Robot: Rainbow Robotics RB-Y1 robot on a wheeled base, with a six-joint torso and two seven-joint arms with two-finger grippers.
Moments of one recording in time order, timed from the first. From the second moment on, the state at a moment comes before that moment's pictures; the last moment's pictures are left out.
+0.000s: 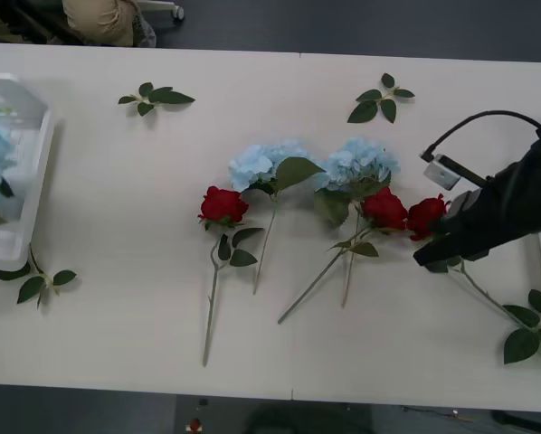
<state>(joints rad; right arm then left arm) -0.51 -1.08 0.48 -1.58 -1.67 1.29 2.05 -0.15 1.37 -0.22 -1.20 1.31 0.60 -2.71</state>
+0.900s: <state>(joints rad) -0.65 -1.09 0.85 -1.53 -1.24 1.03 1.92 -0.18 1.30 -0.11 -1.17 1.45 0.91 -2.71</state>
